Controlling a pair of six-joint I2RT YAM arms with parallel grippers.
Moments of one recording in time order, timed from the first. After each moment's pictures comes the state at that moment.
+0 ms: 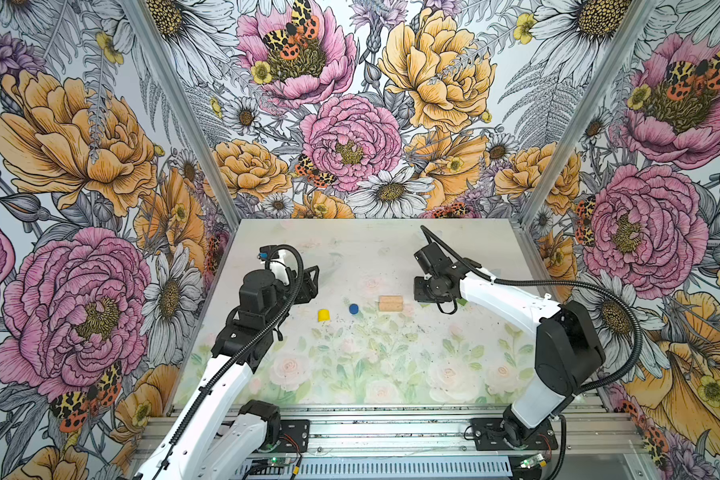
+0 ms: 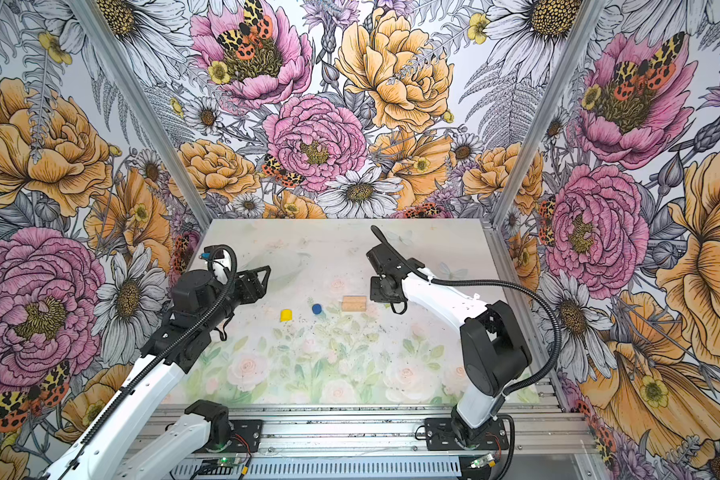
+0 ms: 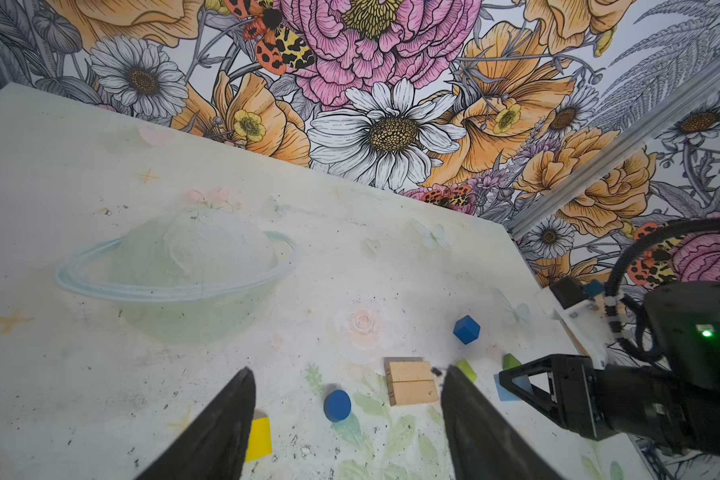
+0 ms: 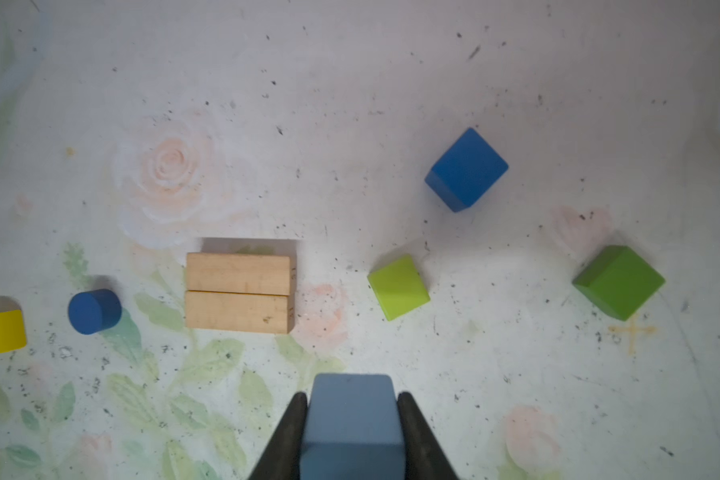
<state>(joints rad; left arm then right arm) -0.26 0.83 0.76 -0.24 0.05 -0.45 0.56 1.70 1.33 -0.77 0.08 0.54</state>
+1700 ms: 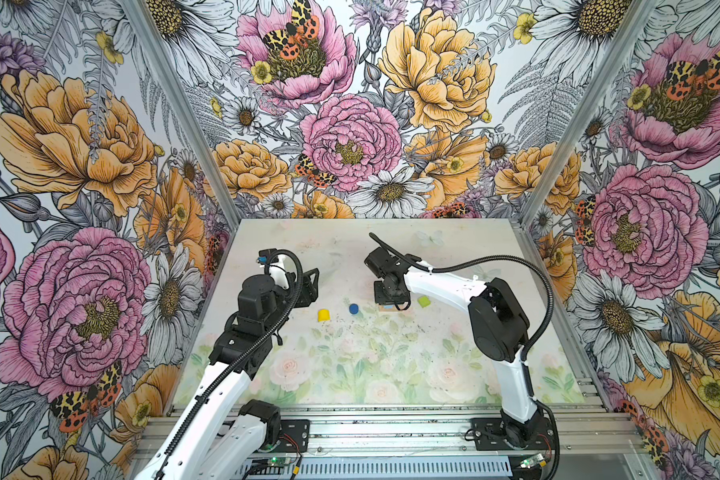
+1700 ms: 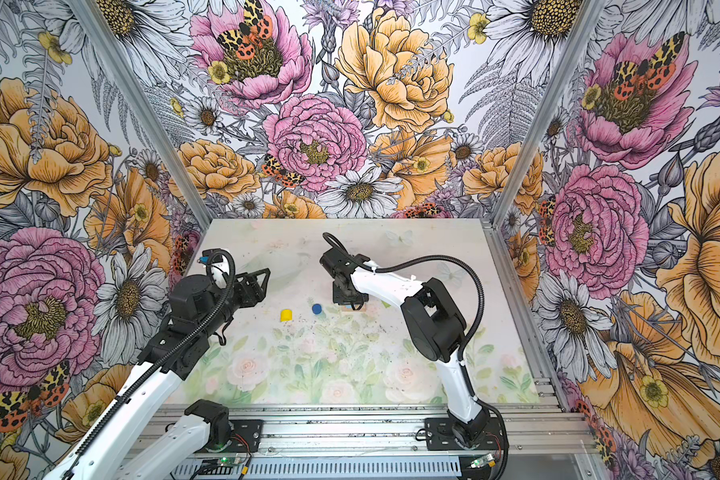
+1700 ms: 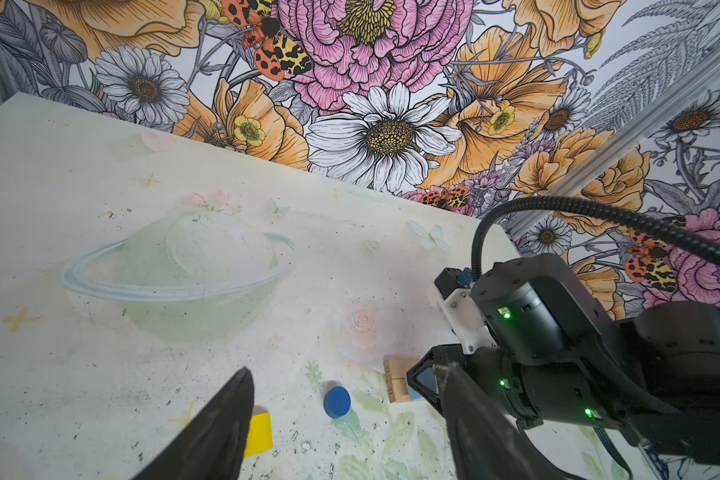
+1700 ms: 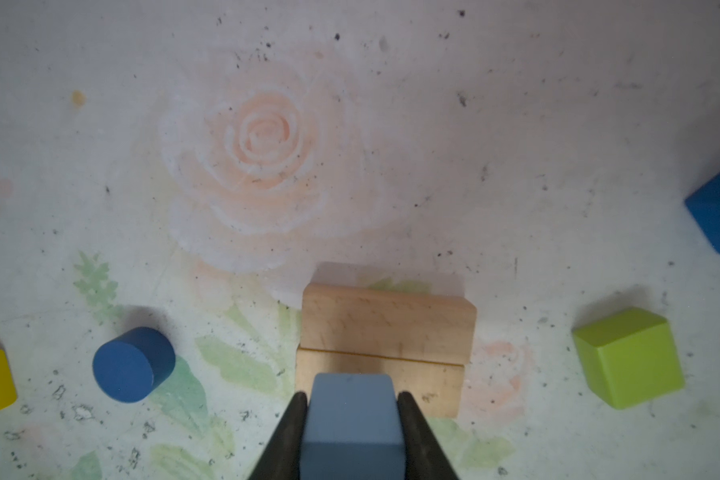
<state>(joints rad) -0.29 0.79 0.74 -0.25 0.03 -0.44 0.72 2.11 1.69 -0.89 0.12 0.64</state>
